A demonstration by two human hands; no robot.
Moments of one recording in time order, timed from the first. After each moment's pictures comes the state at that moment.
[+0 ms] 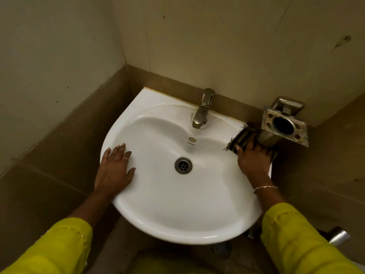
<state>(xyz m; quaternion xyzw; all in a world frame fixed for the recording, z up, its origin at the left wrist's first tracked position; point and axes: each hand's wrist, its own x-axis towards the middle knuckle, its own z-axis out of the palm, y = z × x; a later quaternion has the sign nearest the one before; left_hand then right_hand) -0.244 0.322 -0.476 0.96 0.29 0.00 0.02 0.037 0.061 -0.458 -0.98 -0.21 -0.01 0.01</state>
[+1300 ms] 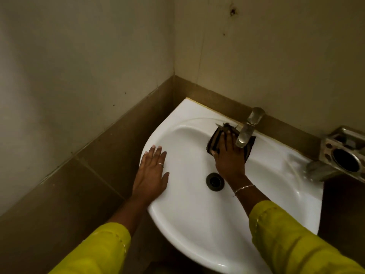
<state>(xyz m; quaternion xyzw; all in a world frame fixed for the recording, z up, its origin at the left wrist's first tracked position) -0.245 0.320 -0.474 0.94 0.33 0.10 0.08 -0.022 0.214 -0.475 -0.90 -0.44 -0.05 0.02</state>
